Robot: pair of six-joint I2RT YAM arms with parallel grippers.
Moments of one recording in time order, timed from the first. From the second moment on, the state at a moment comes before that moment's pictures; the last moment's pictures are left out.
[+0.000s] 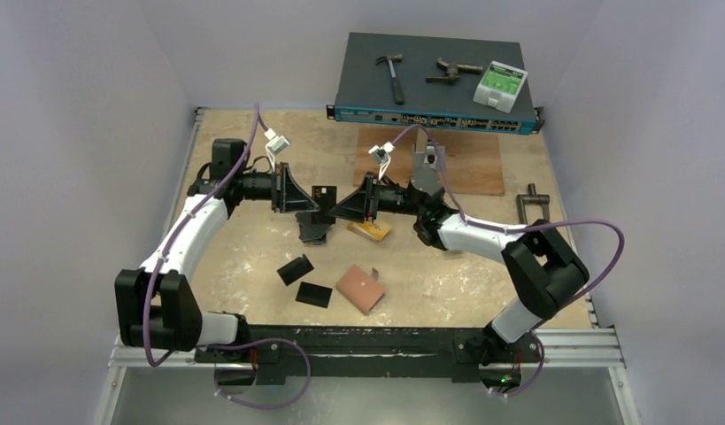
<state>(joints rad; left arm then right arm) -0.08 1.35 1.02 -0.42 1.29 -0.06 0.67 1.60 0.85 0.80 -0.75 0.87</state>
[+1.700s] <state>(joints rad) -0.76 1.58 1.06 -0.74 0.63 0.93 0.67 1.08 0.43 -0.02 -0.20 0.63</state>
